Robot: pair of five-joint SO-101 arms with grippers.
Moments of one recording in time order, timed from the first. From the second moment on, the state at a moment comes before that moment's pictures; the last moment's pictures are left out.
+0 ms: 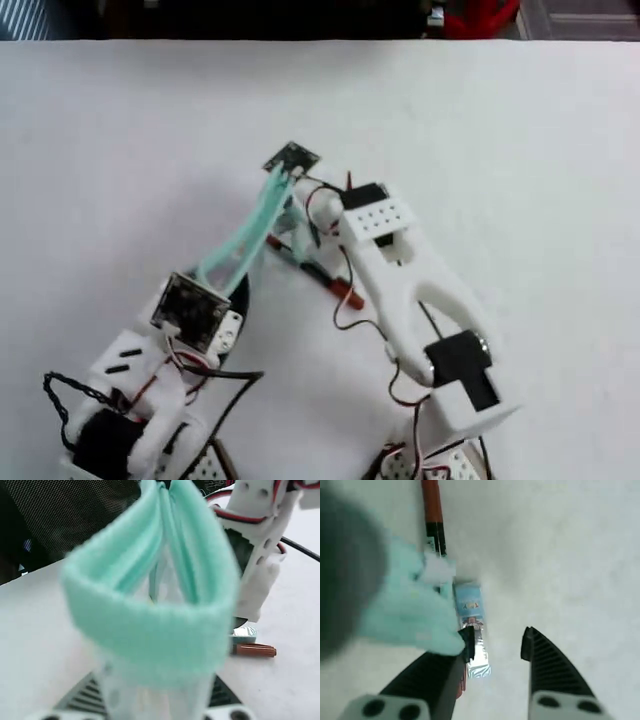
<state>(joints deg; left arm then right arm) 18.2 -104.8 75.3 65.2 -11.0 -24.1 6.6 18.6 61.8 29.5</state>
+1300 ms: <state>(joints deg) -0.6 -104.0 80.8 53.2 -1.9 -27.1 12.3 14.2 65.2 29.4</state>
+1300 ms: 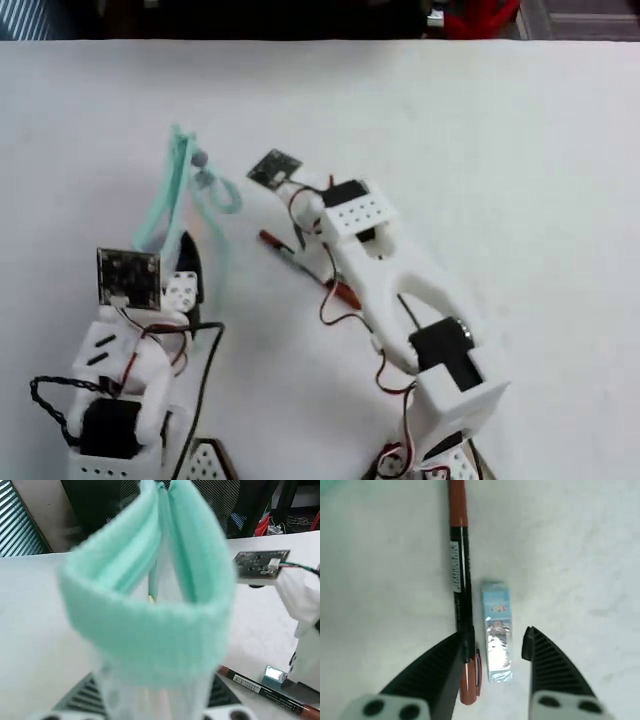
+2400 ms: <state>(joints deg) 17.7 -104.0 73.6 61.0 -5.4 -13.9 -18.7 7.6 70.6 25.5</state>
